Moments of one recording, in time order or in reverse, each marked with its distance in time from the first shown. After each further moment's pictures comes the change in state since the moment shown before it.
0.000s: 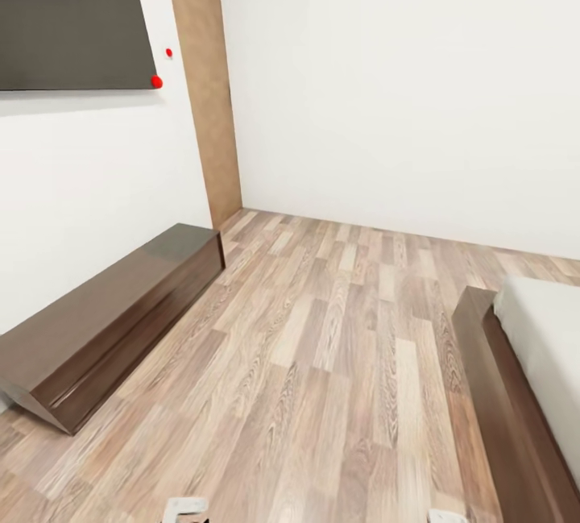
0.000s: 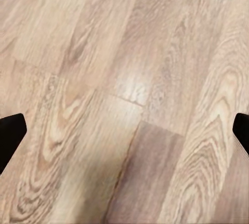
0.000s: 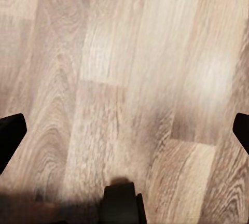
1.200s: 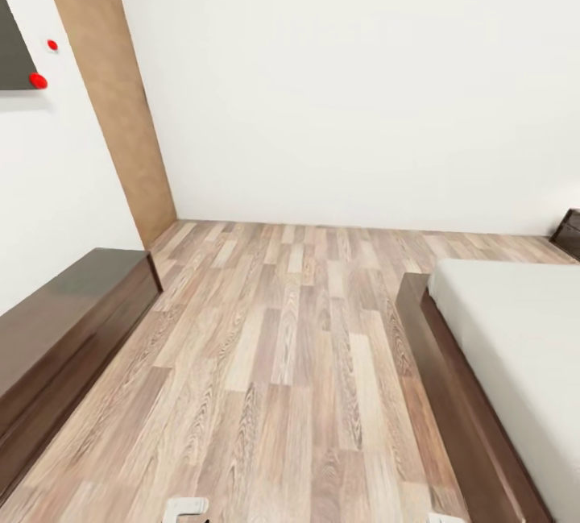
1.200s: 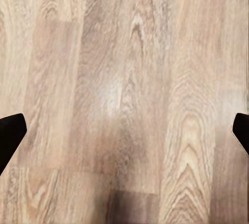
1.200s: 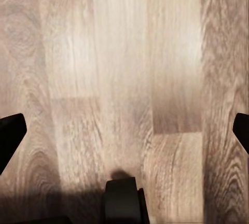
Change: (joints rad) left arm 0.001 -0.001 -0.001 0.001 0.000 -0.004 -0.001; right arm 0.001 0.000 -0.001 0.012 -0.002 0.000 0.002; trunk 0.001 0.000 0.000
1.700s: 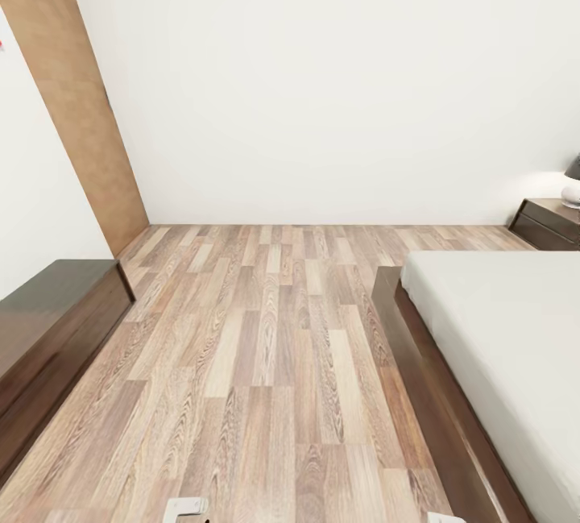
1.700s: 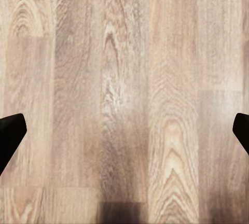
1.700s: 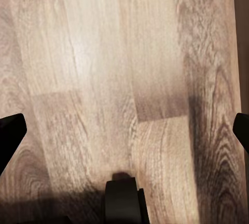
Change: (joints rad) left arm 0.000 0.000 0.000 -0.001 0.000 0.001 0.001; right arm 0.000 0.000 0.000 0.000 0.000 0.000 0.000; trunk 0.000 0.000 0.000
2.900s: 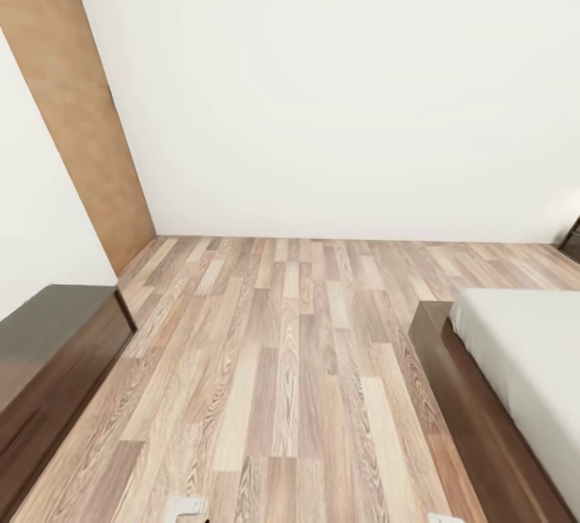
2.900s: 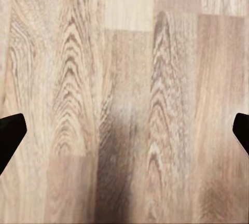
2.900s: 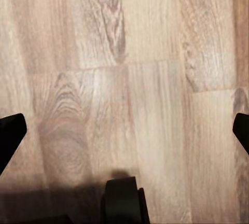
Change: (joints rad) left arm 0.000 0.000 0.000 0.000 0.000 0.000 0.000; right arm 0.000 0.000 0.000 0.001 0.000 0.000 0.000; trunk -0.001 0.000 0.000
